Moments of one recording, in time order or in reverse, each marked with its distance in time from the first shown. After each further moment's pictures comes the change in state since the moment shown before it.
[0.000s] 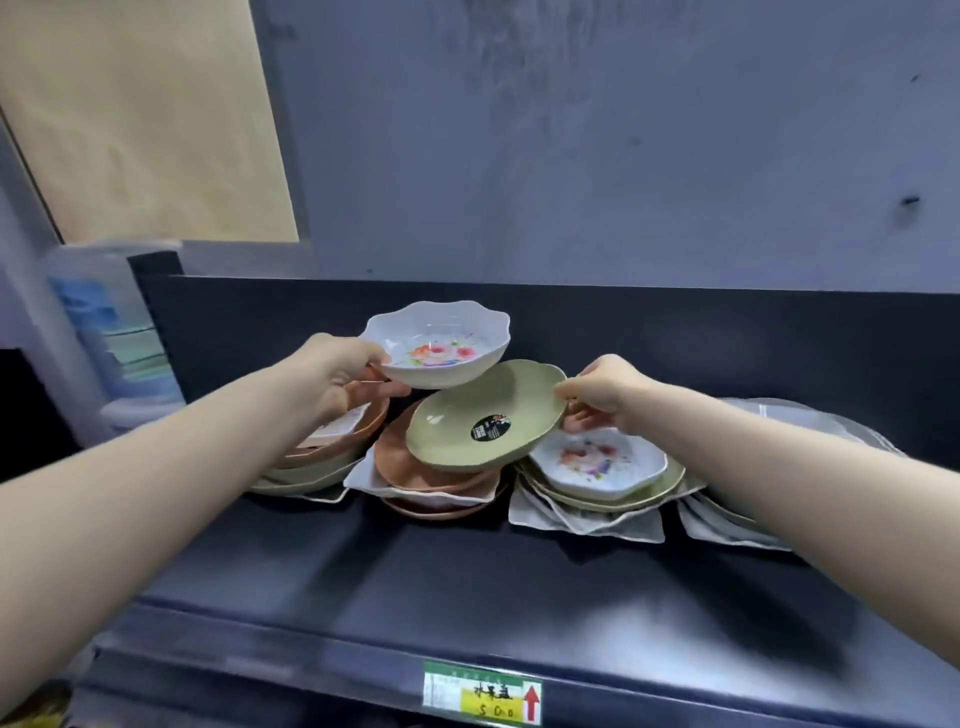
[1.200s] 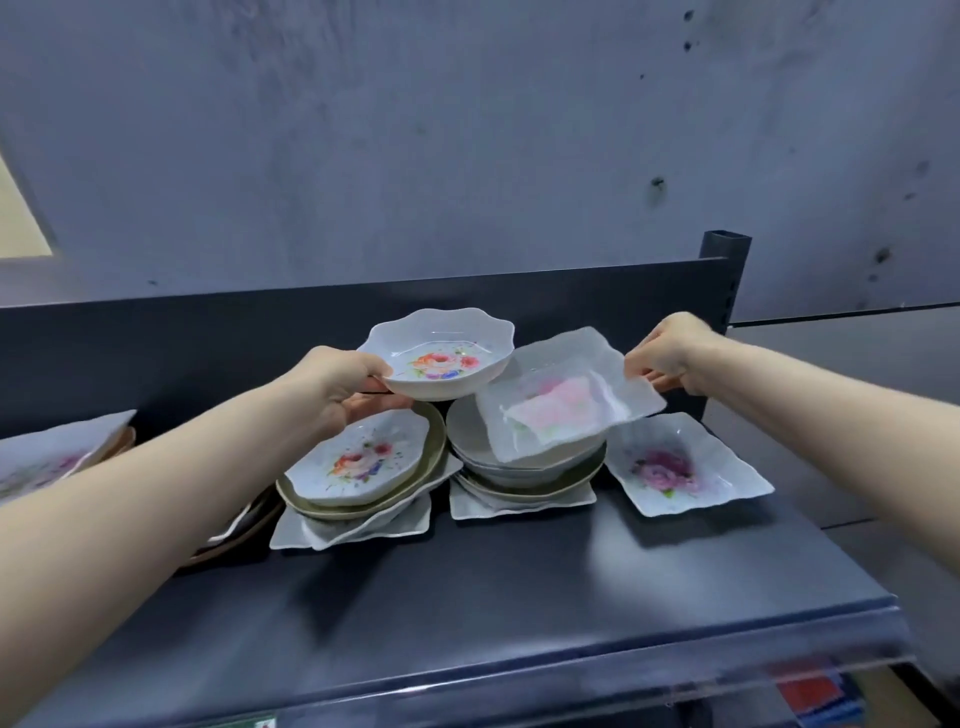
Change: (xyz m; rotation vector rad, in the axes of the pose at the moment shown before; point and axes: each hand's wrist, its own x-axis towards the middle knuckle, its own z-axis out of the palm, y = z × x) left_hand -0.056 -0.015 0.232 0.067 -0.317 -0.077; right_hand -0.051 0.115 -0.287 -0.148 0.438 0.168
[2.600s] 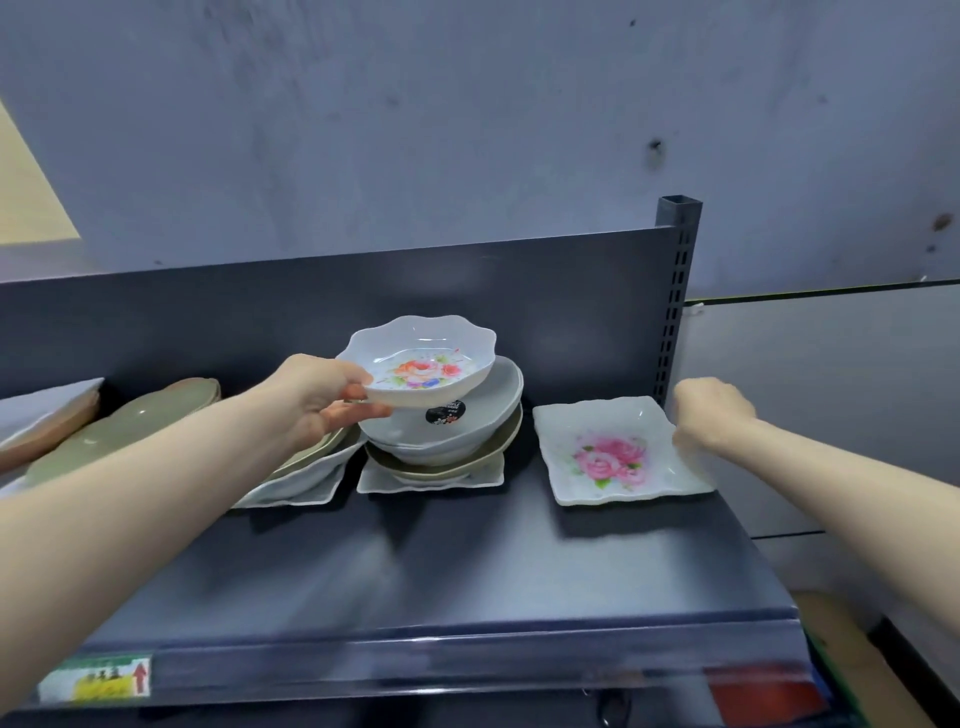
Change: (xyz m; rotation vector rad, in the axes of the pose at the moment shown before) left_hand -0.043 -0.028 0.106 0.012 0.165 -0.053; right_hand 0.065 0.160 -0.054 -0.813 -0.036 -0.221
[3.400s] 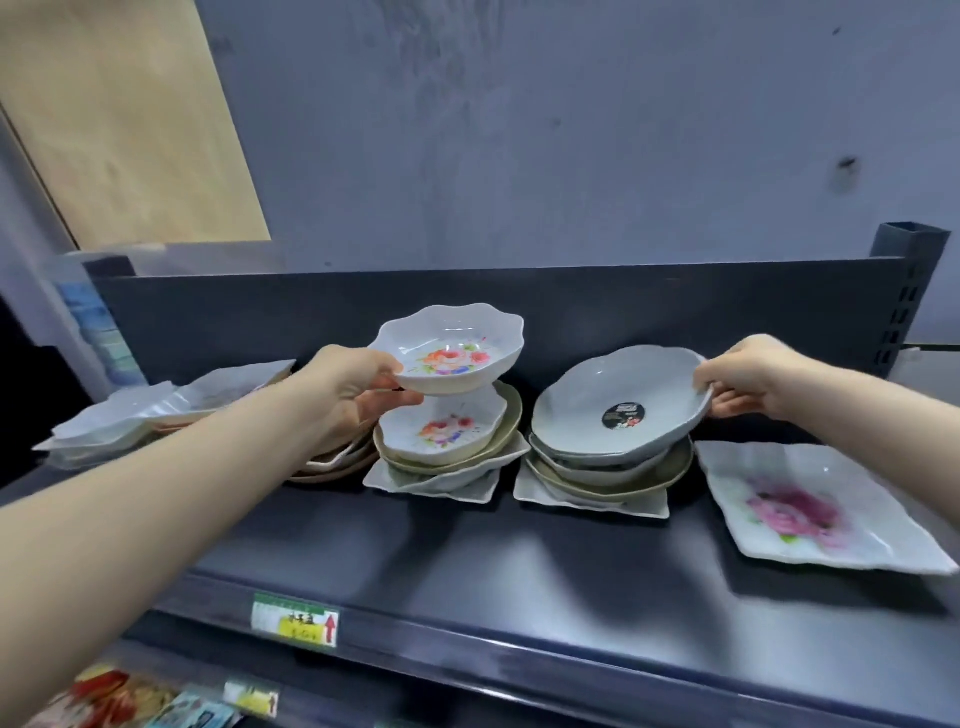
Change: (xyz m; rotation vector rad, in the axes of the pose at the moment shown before) left_hand -0.003 0.014 -0.133 -0.115 0.186 0.044; right_hand 0.012 -0.156 -0.057 0.942 -0.209 0.038
